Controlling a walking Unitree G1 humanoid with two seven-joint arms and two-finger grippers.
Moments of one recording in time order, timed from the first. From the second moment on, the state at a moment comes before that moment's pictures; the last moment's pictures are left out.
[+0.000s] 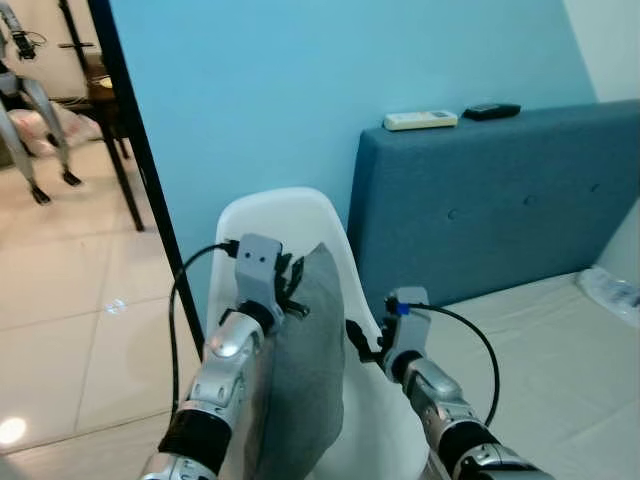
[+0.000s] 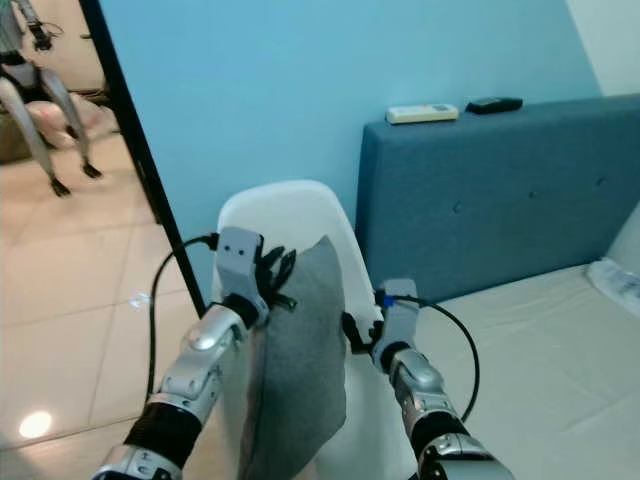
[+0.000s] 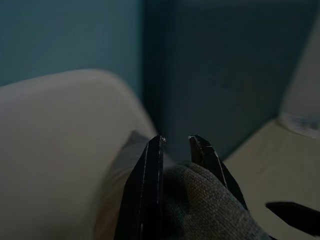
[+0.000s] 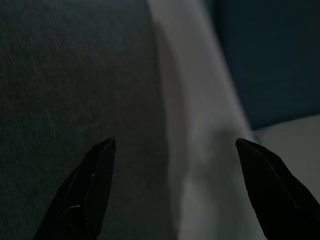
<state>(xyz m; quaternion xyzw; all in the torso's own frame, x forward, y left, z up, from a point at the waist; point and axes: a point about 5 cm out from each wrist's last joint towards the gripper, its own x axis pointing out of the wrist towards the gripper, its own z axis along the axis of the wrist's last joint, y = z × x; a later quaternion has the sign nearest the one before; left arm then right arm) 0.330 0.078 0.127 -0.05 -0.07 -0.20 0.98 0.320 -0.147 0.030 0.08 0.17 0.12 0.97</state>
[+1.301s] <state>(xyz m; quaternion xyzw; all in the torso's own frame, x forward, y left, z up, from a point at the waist) 0.339 0.090 0.124 -0.05 -0.04 -0.15 0.99 0.320 -0.146 0.029 0.07 0.17 0.13 0.97</state>
